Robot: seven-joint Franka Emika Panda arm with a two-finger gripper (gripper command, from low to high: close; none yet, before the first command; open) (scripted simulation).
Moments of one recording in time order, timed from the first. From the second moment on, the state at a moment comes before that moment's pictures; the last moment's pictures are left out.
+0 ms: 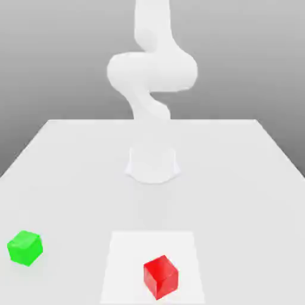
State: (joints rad) arm -0.05 -0.71 0.05 -2.32 -0.02 2.34 0.91
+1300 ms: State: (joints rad) arm -0.21 0.30 0.21 -2.51 -0.19 2.81 1.98
